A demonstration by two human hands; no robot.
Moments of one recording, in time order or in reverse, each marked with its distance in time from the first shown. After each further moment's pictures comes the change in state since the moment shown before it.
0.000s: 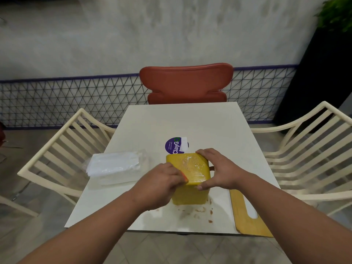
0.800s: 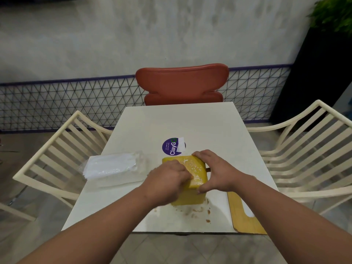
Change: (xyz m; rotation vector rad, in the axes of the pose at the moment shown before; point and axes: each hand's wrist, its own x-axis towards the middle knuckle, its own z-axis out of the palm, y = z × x) left_hand 0.028 0.010 0.012 0.067 -0.061 -0.043; right_hand -0.007 -0.003 0.003 -0.055 0.013 -0.035
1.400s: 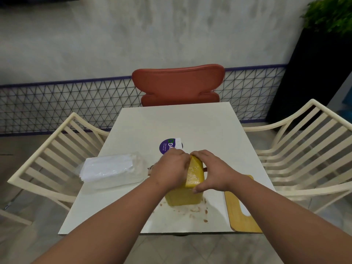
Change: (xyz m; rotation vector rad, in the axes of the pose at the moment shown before) left_hand 0.042 0.009 0.000 -0.070 0.043 -0.295; right_hand 0.001 0.002 0.001 -0.008 0.041 0.011
